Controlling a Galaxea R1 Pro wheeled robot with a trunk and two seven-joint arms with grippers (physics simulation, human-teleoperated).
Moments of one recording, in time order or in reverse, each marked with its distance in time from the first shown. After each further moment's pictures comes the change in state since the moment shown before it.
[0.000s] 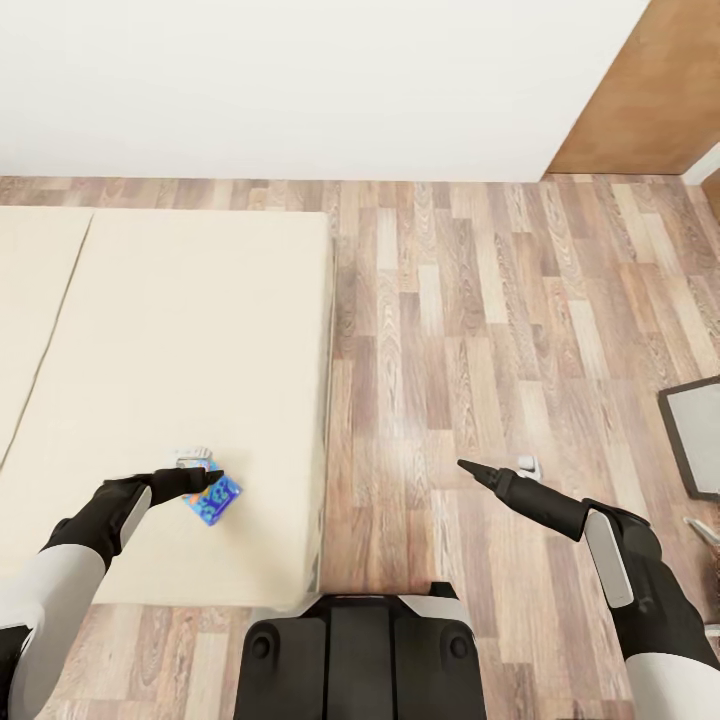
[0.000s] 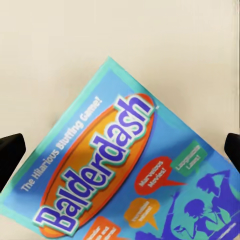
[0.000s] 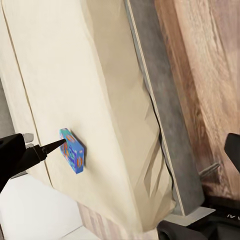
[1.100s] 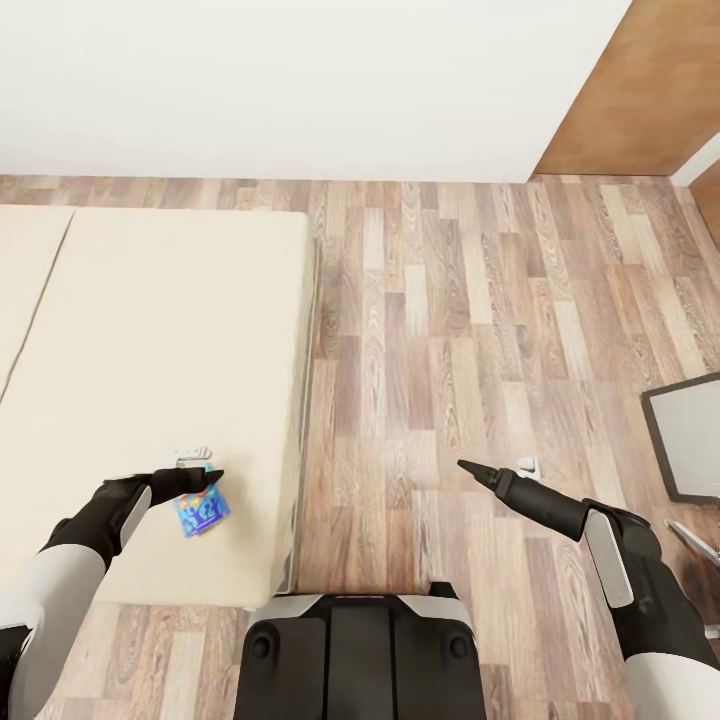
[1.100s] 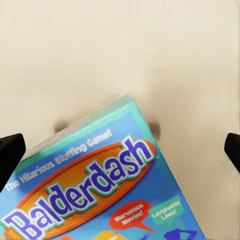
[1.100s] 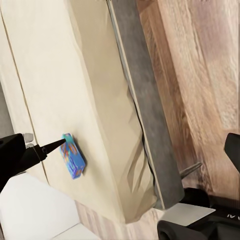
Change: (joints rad) left arm 0.000 0.000 0.000 0.000 0.000 0.000 0.000; right arm 0.000 0.000 0.000 0.000 0.000 0.000 0.000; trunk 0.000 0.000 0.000
